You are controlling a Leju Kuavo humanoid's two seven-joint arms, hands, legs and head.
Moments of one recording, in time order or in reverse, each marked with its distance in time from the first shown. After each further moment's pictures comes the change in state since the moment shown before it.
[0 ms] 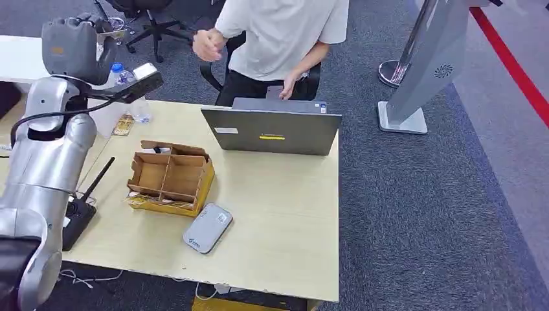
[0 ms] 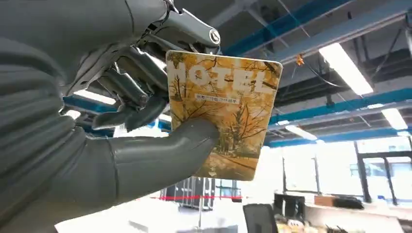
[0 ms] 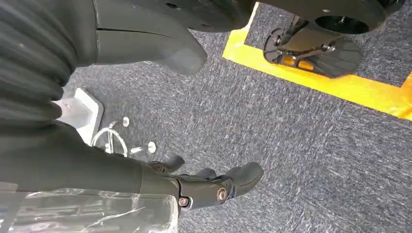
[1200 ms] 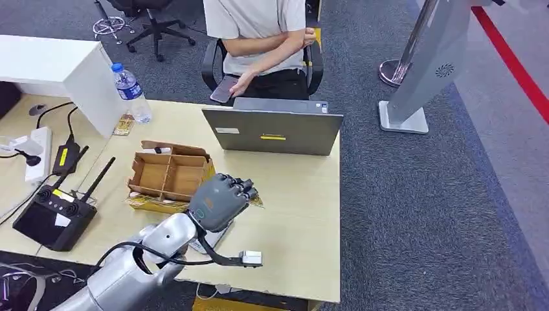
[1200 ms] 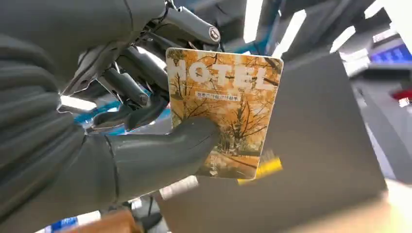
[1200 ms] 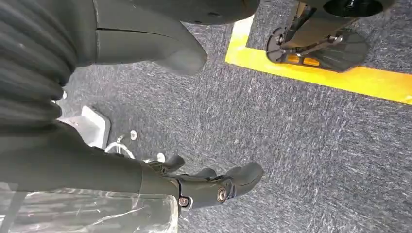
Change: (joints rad) left arm 0.515 -0.043 -0.563 -0.437 -0.125 -0.095 0.006; right arm 0.012 0.010 -0.125 0.000 0.031 -0.023 0.000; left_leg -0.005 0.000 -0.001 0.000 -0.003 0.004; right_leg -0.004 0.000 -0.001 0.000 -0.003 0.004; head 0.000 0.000
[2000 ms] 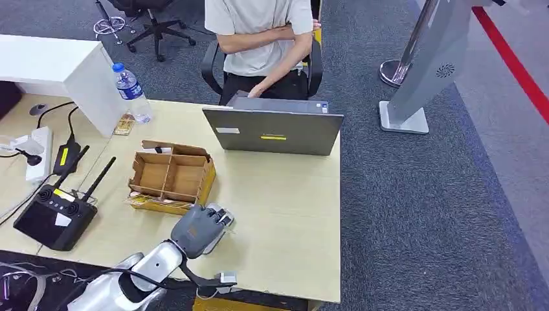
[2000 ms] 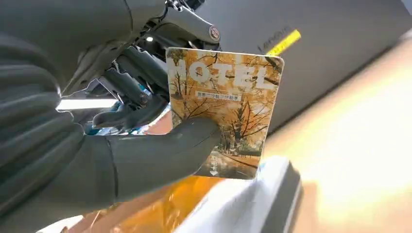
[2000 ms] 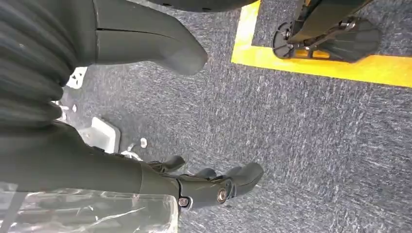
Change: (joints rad) left arm 0.136 0.130 -0.022 0.047 -0.142 -0.060 0.152; right arm 0.008 0.003 -0.075 0.000 0.016 -0.021 0.021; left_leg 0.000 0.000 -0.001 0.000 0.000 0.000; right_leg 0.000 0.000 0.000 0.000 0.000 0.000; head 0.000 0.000
